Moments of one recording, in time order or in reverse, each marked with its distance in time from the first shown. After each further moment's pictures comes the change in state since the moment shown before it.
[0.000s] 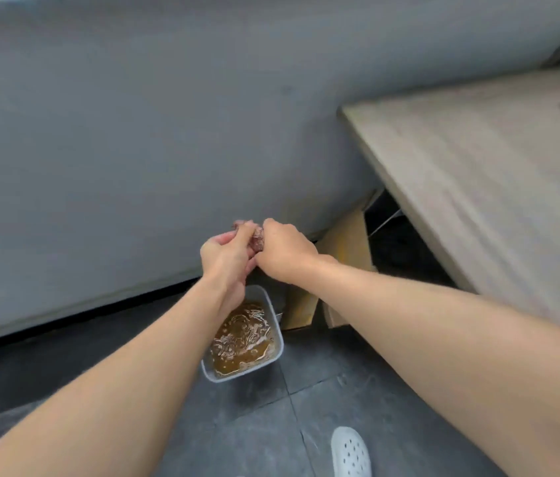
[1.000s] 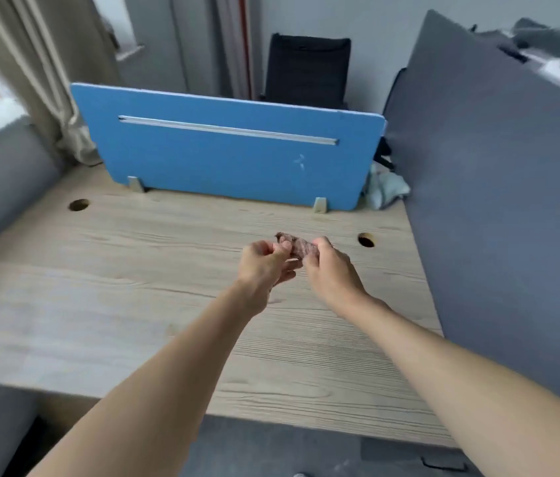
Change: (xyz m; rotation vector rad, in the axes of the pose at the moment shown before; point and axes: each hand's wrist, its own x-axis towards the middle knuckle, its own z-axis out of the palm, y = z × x) left_hand -0.585 -0.116 0.367 0.665 -1.296 -0.155; right_hand -0.618 0.271 -0.270 0.374 0.968 0.984
